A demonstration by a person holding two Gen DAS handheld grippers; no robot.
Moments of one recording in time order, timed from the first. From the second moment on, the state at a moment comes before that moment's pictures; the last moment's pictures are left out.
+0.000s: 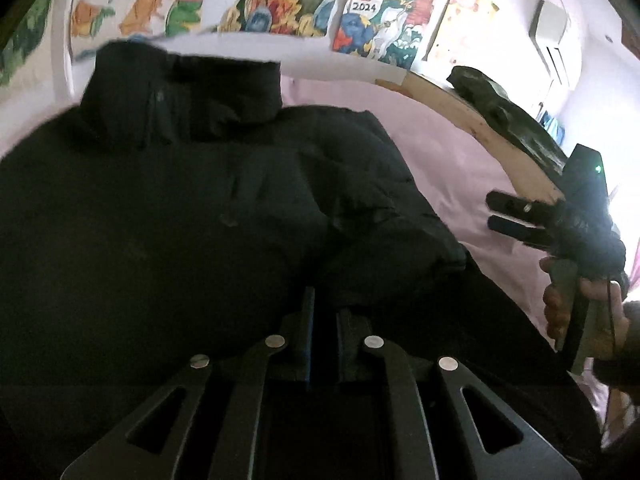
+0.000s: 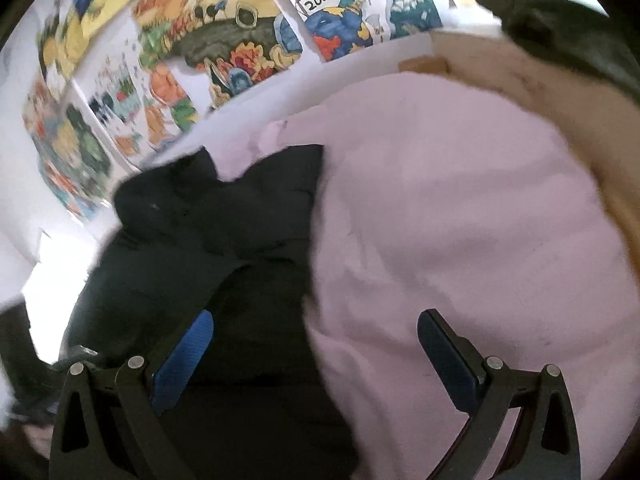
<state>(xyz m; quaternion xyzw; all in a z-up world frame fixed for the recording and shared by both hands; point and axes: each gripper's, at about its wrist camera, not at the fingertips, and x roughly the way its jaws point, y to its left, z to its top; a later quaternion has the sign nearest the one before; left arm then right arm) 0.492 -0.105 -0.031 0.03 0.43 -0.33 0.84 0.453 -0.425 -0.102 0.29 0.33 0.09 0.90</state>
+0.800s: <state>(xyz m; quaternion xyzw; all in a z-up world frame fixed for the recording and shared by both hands) 0.472 0.020 0.032 -0.02 0.38 -0.14 0.92 0.486 -0.382 -0.119 0.39 0.39 0.21 0.81</state>
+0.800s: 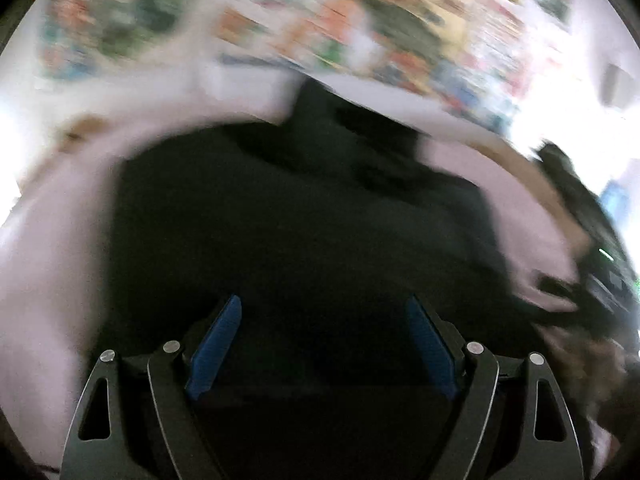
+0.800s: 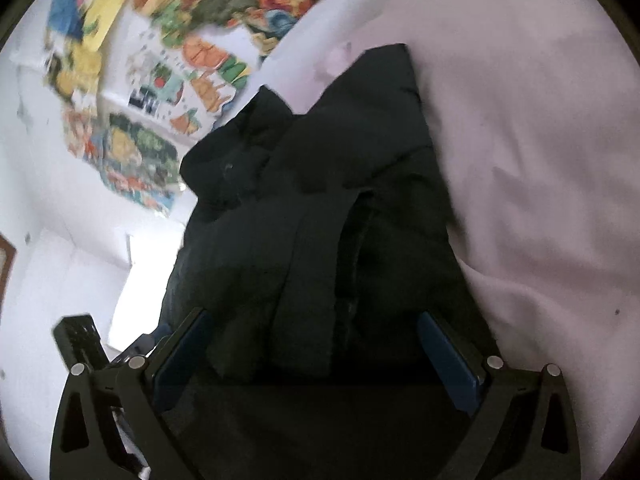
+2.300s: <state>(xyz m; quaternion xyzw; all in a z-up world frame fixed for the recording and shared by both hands) 0.482 0.112 -0.002 -0.06 0.33 -0.06 0.94 0.462 -0.328 -0.045 0.03 0.32 0.09 0.94</state>
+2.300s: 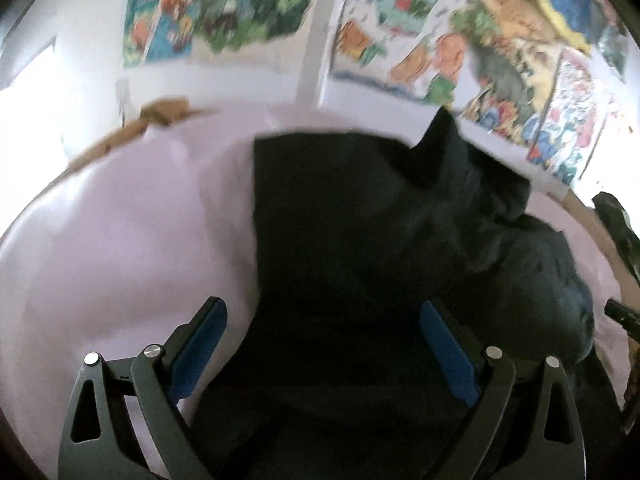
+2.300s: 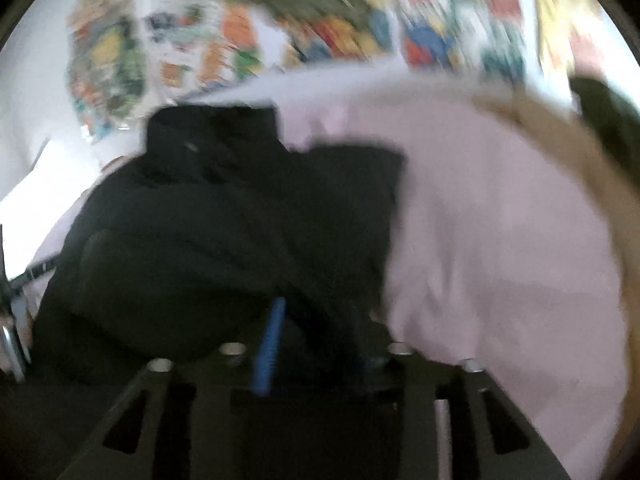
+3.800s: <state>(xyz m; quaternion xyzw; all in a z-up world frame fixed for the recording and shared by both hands) 0.530 0.019 -0.072 0.16 0.36 -0.10 0.91 0.527 -0.242 -0.110 -0.11 0.41 0.16 0.89</state>
